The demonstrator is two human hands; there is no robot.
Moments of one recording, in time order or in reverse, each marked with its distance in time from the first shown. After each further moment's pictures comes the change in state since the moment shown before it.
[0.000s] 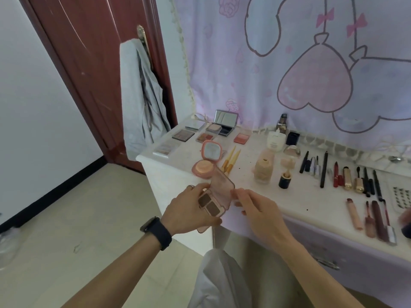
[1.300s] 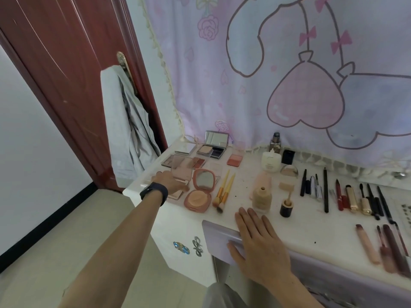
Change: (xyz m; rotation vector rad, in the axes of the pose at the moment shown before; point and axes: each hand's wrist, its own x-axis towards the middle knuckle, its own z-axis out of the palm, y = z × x) left_hand 0.184 -0.056 -0.067 0.141 0.012 -0.417; right_hand 0.033 0.069 0.018 -1.096 0.194 -0.374
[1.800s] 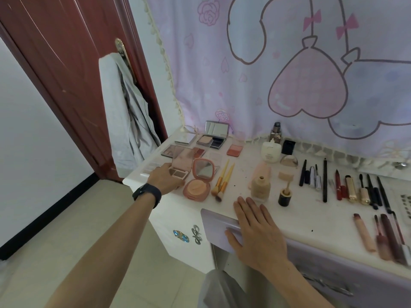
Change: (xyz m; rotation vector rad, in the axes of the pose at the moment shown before) left_hand -0.016 -0.019 0.015 -0.161 0.123 0.126; right_hand -0.001 -0.001 -0.003 0.007 0.005 0.021
